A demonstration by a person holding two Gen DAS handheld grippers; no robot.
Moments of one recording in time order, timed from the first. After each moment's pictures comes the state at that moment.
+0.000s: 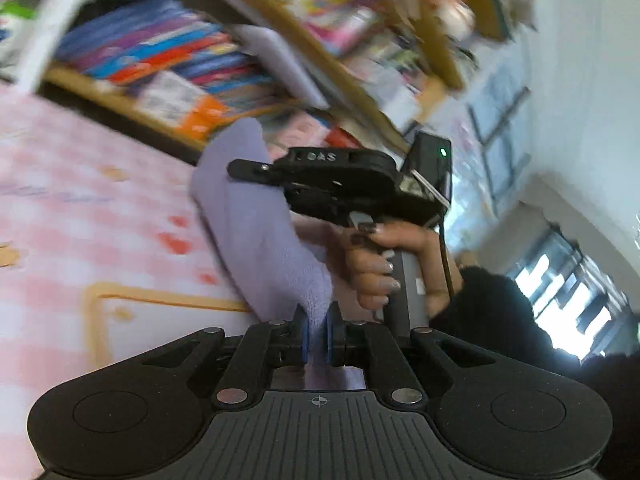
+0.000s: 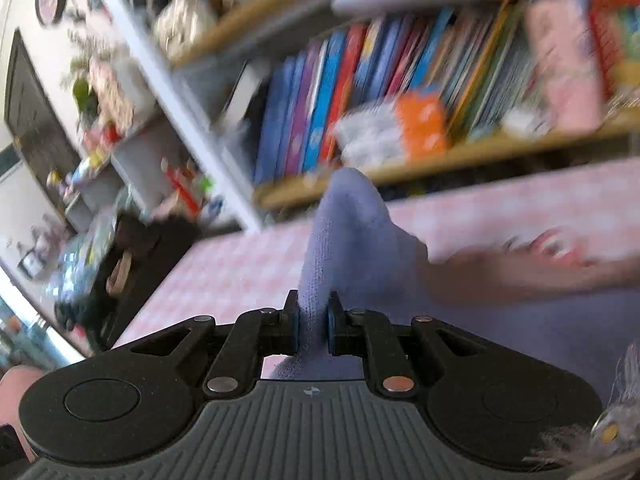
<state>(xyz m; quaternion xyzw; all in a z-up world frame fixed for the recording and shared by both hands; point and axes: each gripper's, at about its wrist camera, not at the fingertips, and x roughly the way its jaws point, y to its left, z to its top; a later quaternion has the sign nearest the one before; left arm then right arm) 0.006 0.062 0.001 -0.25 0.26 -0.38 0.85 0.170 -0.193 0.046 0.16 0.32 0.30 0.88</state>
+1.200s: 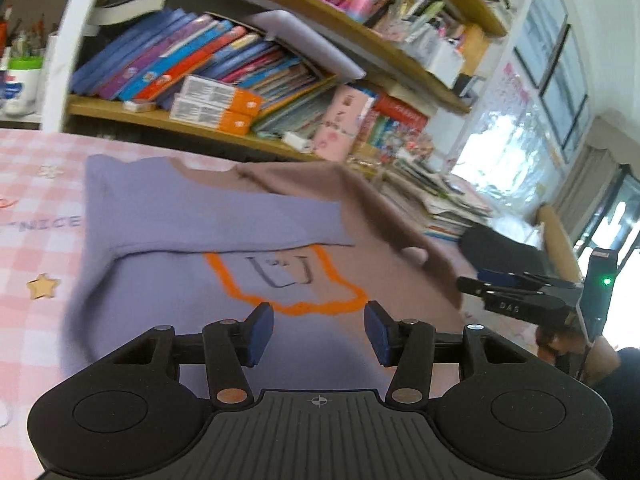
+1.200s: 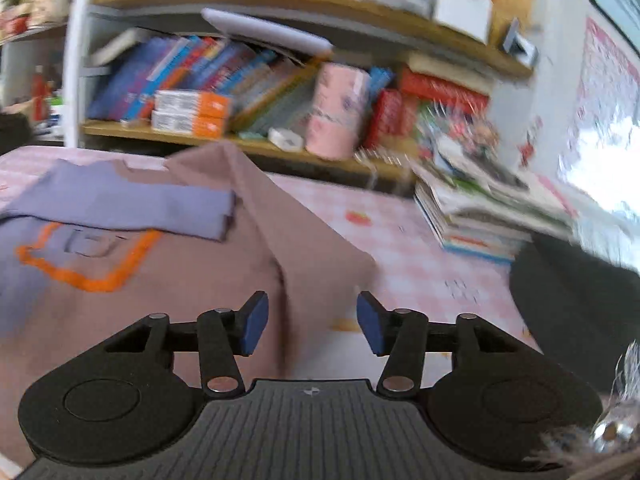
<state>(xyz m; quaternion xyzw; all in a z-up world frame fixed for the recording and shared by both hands) -0.002 0.014 0.017 -0.13 0.29 -0.29 0.90 0.014 -0.349 0.019 -0.09 0.26 0.01 0.96</state>
